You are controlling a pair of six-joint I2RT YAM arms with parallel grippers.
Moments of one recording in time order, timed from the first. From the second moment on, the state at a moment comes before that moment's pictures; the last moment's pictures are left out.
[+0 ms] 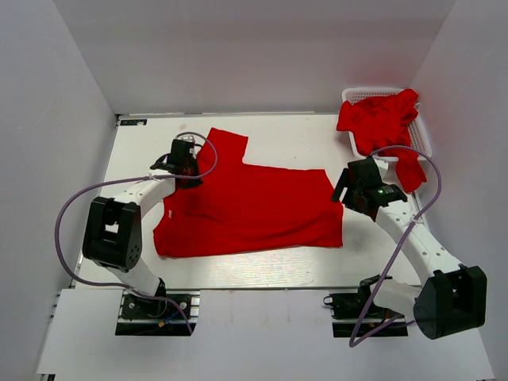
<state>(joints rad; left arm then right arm) -0.25 1.63 1.06 -0.30 -0.11 -0.34 0.28 1.14 0.86 -0.67 0.32 0.56</state>
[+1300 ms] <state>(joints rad) -0.26 1.74 1.07 -0.52 -0.15 -0.39 0.28 1.21 0.87 -0.67 0.29 0.54</state>
